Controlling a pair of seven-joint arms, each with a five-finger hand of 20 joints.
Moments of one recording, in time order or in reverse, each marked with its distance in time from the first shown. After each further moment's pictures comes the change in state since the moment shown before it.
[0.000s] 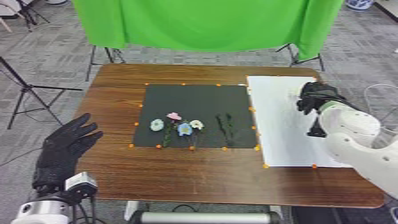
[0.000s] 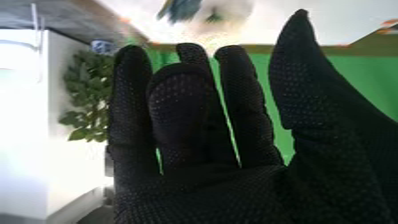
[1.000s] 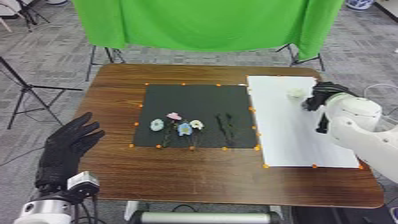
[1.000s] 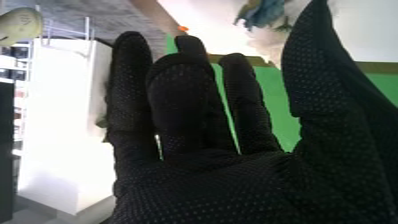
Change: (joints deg) left arm -0.7 -0.1 0.9 0.1 -0.3 0.0 0.5; right arm 4.1 -3.3 0.5 7.2 4.3 -8.6 3.9
